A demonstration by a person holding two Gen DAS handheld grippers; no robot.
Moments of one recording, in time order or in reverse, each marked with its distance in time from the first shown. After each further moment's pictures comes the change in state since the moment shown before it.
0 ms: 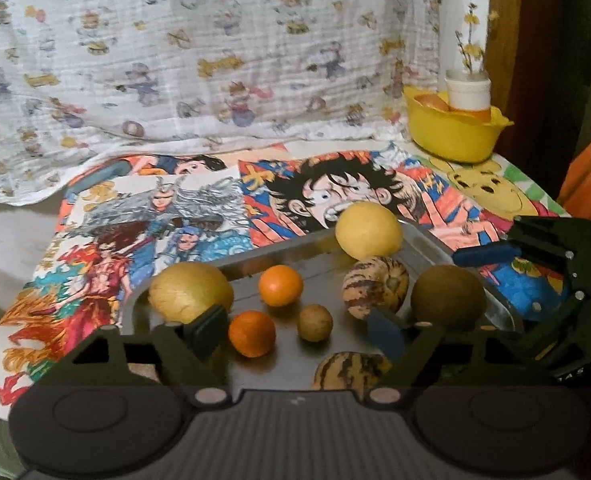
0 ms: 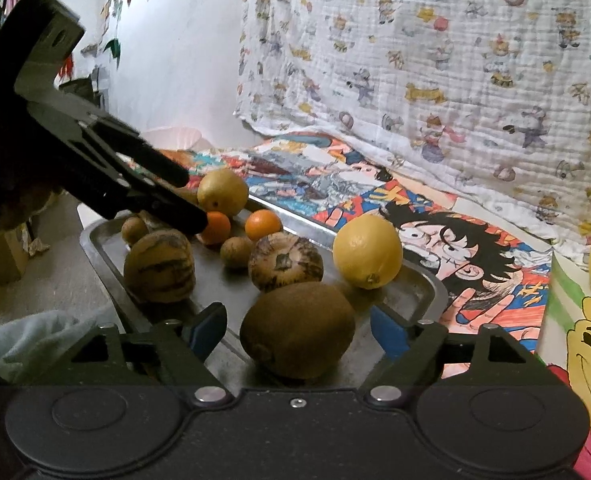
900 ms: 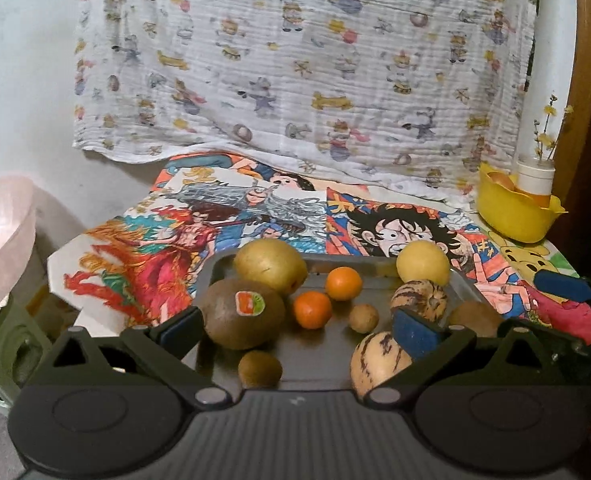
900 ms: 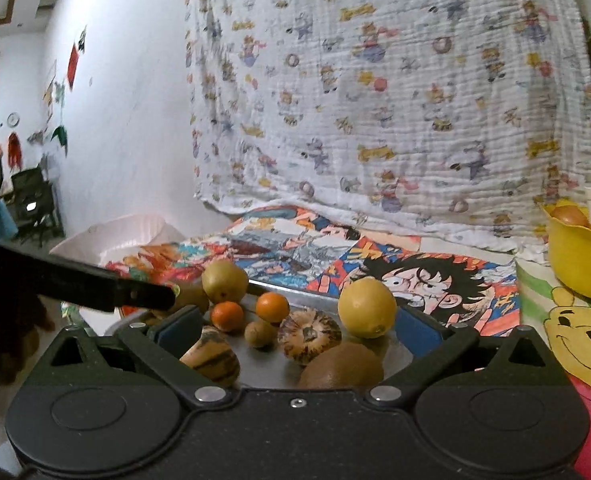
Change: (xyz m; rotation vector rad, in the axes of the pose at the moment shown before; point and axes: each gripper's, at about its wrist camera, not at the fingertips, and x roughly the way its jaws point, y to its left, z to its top) left arm -0.051 0.015 -0.049 -0.293 -0.155 0.168; right arm -0.044 0.041 0.016 0.197 -0.202 -0.141
